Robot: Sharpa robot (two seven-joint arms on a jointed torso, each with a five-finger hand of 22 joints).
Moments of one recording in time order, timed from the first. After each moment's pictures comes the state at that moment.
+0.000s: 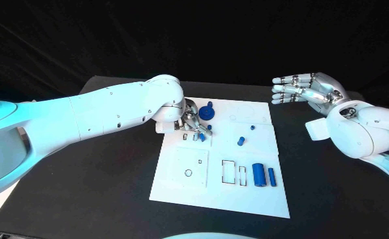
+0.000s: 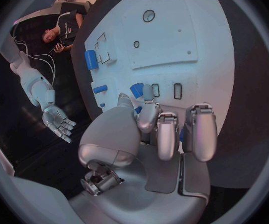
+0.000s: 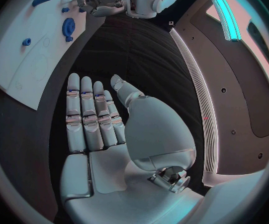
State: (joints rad) left arm 1.31 -0.61 -0.06 1.35 -0.91 0.33 -0.70; left_hand 1.19 0.14 -0.30 0.28 0.09 0.90 0.03 0.73 0.52 1.38 -0.03 1.28 1.17 1.47 -0.09 1.57 1.31 0.04 1.47 0.02 1.49 1.31; right arm 1.23 -0.96 -0.01 1.56 -0.33 -0.37 0.23; right_hand 1.29 -0.01 0.26 -0.17 0.13 1.00 0.20 0.07 0.07 1.18 0.13 0.08 0.06 1.20 0.09 0.07 0.19 0.18 1.09 0.19 0.21 0.16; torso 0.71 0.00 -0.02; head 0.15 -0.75
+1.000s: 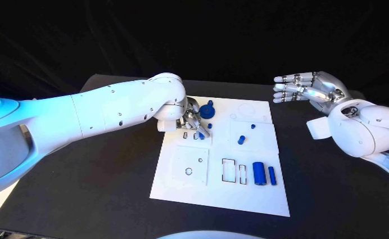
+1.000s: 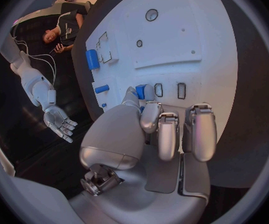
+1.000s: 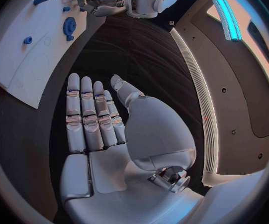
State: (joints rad) left arm 1.32 -0.60 -0.06 1.35 -0.90 0.33 -0.70; left_hand 1.38 0.13 -0.10 0.16 0.13 0.87 0.02 0.70 0.54 1.37 -0.04 1.27 1.17 1.47 -0.10 1.57 1.31 0.04 1.47 0.02 1.49 1.31; right arm 1.23 -0.96 -0.01 1.56 -0.33 -0.37 0.23; right_hand 1.29 -0.01 0.26 -0.17 0.13 1.00 0.20 0.07 0.07 1.18 0.13 0.08 0.06 1.20 0.09 0.07 0.18 0.18 1.09 0.19 0.21 0.15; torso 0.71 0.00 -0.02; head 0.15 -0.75
